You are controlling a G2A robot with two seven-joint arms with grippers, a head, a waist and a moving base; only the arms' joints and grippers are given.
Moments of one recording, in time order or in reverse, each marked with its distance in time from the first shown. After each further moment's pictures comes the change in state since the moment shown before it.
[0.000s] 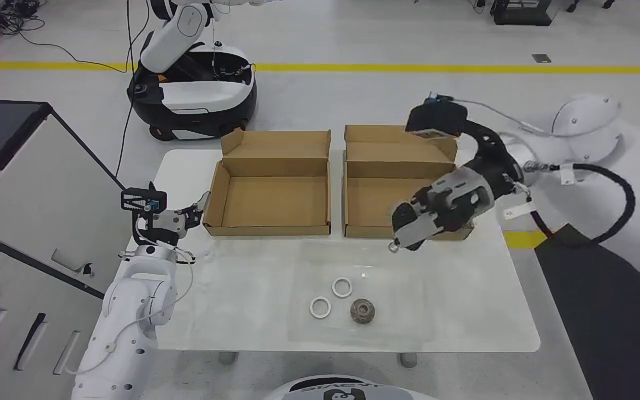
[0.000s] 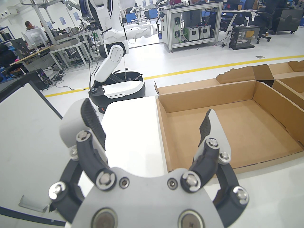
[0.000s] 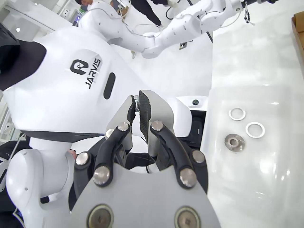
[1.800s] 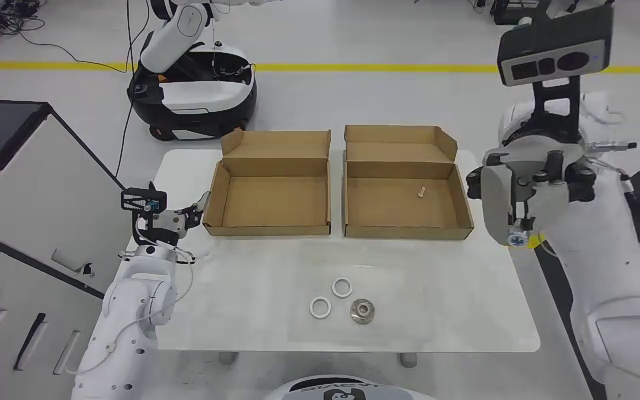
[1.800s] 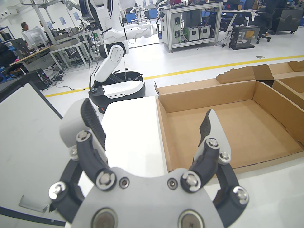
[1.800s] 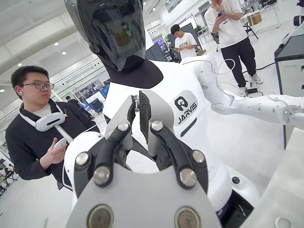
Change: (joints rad) left arm 0.000 0.000 0.000 0.000 0.000 0.000 0.000; right arm -0.272 -0.319 0.459 -0.050 0.320 0.077 0.077
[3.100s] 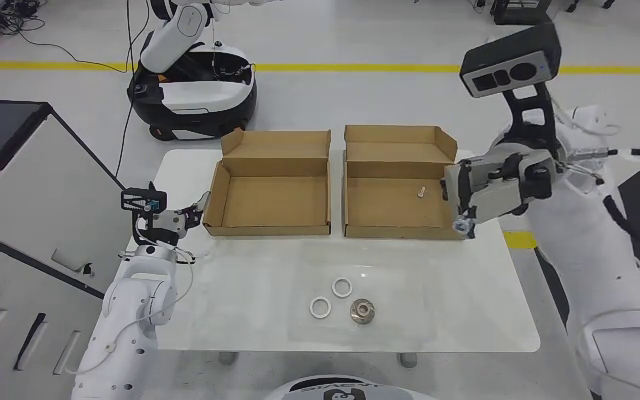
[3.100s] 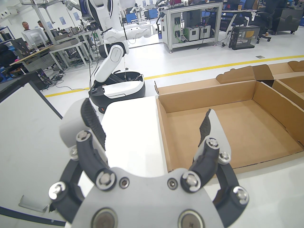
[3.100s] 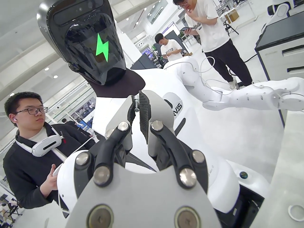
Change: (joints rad) left arm 0.000 0.000 0.000 0.000 0.000 0.000 0.000; right arm -0.082 -0.012 0.043 -0.053 -0.118 0.117 -0.111
